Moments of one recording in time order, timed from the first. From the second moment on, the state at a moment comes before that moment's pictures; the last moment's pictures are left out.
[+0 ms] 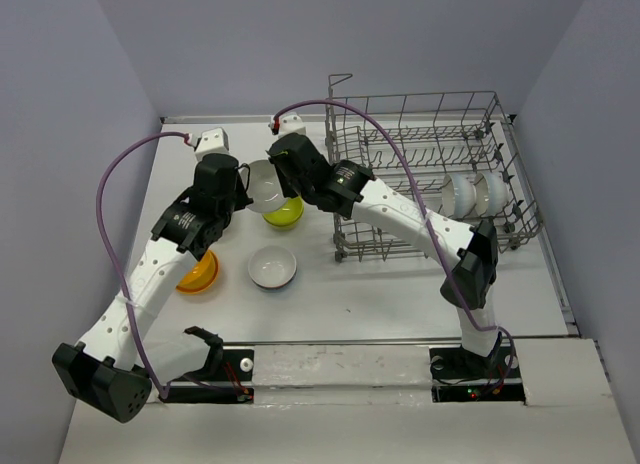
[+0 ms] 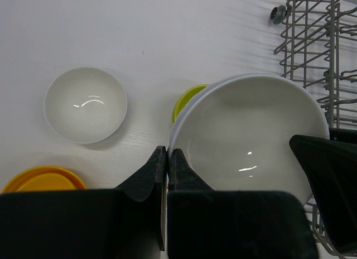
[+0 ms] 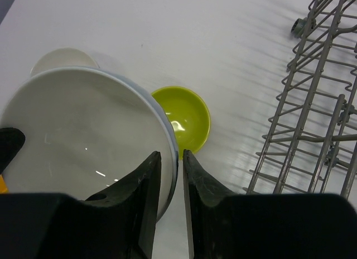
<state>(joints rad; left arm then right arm) -0.44 1.07 1.14 -0.62 -0.41 -0.47 1.00 1.98 2.05 -0.64 0.49 0.32</state>
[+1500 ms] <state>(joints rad) -0.45 1.08 1.14 -0.62 -0.41 -0.48 1.00 1.97 2.05 -0.65 0.50 0.31</state>
